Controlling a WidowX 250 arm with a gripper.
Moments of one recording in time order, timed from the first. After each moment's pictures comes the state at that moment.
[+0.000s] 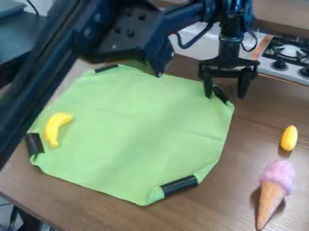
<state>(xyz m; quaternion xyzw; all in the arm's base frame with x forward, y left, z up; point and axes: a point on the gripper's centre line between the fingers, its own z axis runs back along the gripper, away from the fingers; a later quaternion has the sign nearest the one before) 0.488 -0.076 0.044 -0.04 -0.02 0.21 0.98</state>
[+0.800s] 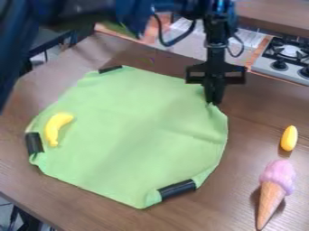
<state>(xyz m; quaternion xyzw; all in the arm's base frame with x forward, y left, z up) 0.463 -0.059 0.043 -0.07 -0.02 0.18 0.98</state>
